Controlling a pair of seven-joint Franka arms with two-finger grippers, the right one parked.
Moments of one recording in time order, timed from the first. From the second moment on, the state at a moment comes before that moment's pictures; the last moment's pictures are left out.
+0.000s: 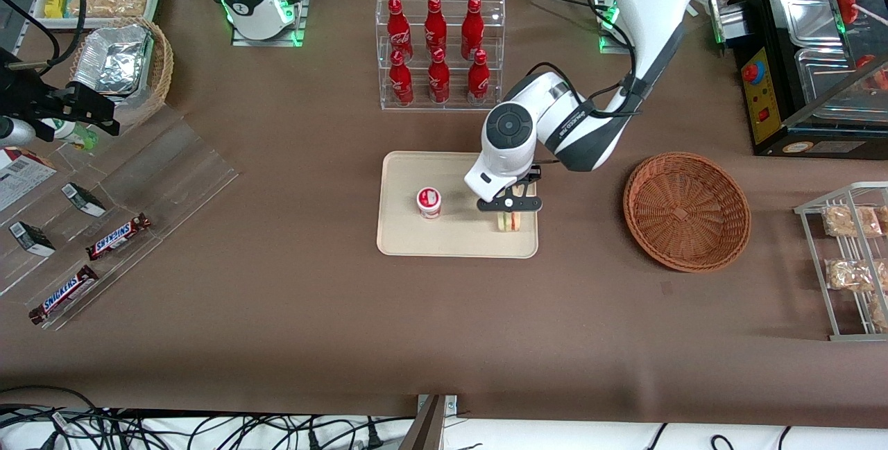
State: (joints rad) arm -0.29 0.66 -0.42 -1.61 0.30 2.06 -0.85
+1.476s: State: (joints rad) arm -0.25 0.67 -0.42 -1.49 0.35 2.02 -0.92
